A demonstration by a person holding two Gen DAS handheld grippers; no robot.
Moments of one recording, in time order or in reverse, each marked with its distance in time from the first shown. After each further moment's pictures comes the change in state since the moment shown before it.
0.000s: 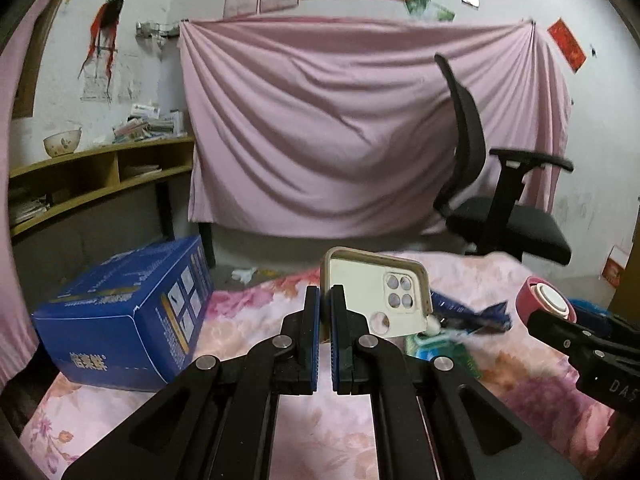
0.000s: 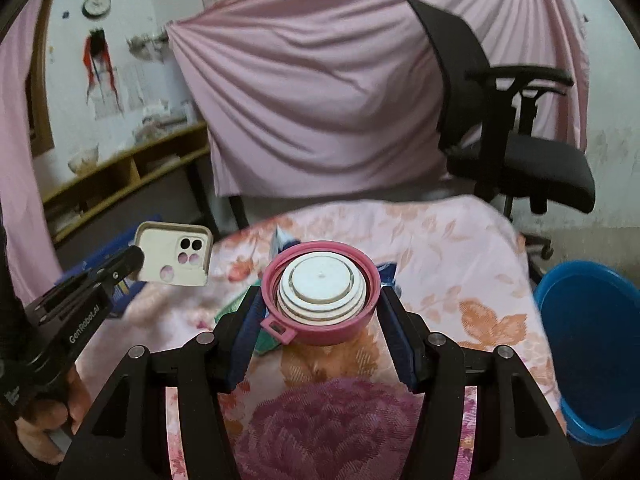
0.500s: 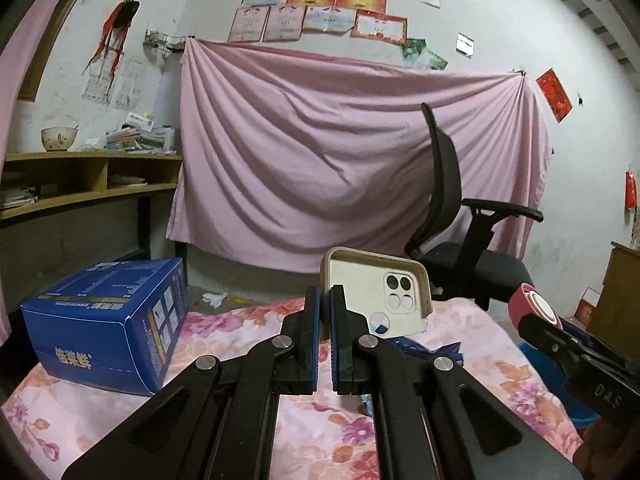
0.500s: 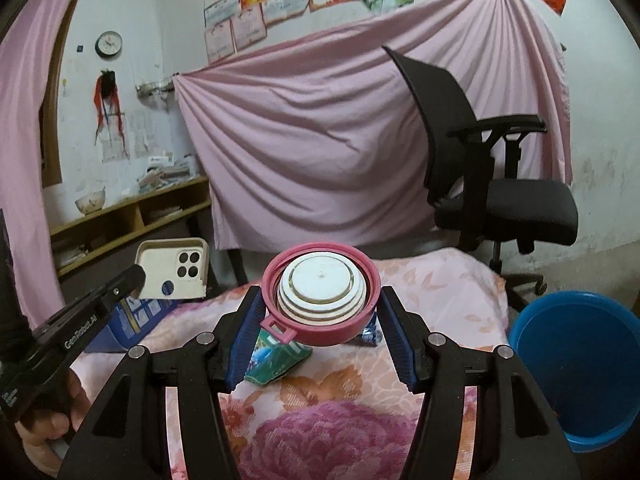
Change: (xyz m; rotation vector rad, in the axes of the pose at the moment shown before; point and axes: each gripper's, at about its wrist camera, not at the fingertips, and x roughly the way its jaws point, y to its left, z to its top) left arm -0.043 0.002 0.011 -0.083 -0.139 -0.100; right arm -0.038 -0.006 0.004 -0.006 -0.202 -0.027
